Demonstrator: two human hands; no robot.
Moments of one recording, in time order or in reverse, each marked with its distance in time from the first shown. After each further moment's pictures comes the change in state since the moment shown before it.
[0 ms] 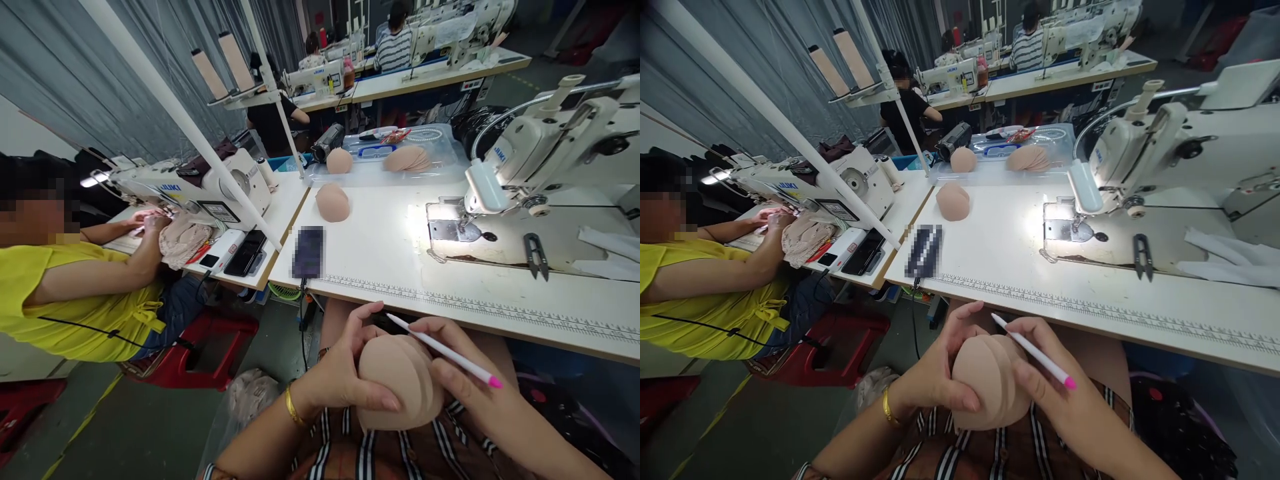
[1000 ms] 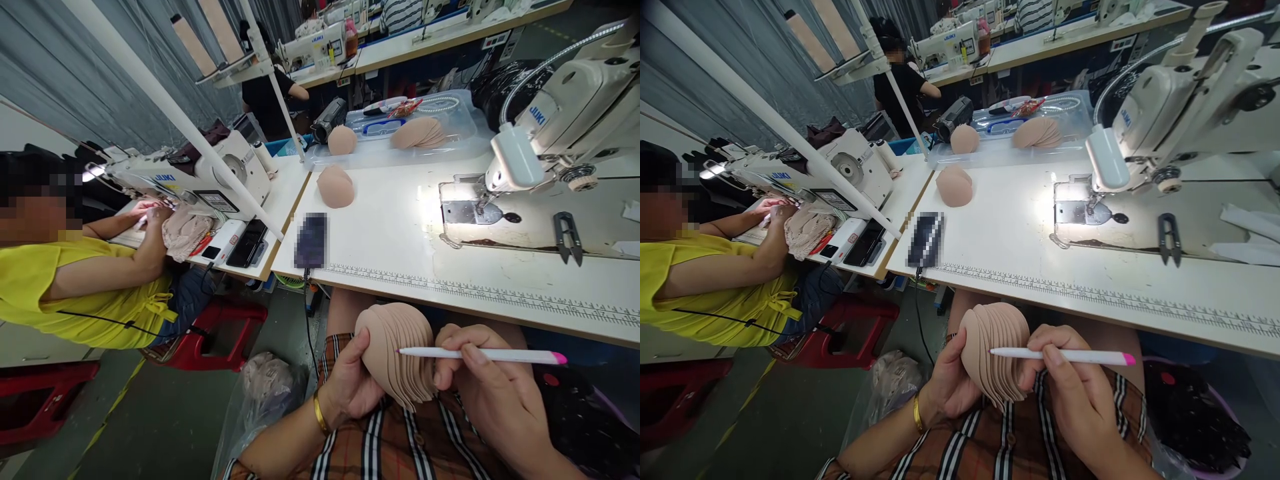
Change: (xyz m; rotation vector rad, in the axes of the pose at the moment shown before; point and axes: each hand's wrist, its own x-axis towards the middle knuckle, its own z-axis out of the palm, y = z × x) left_hand 0.001 -0.067 0.008 -0.802 0.179 -0.232; right_hand -0.005 0.014 0.037 0.484 0.259 -0.183
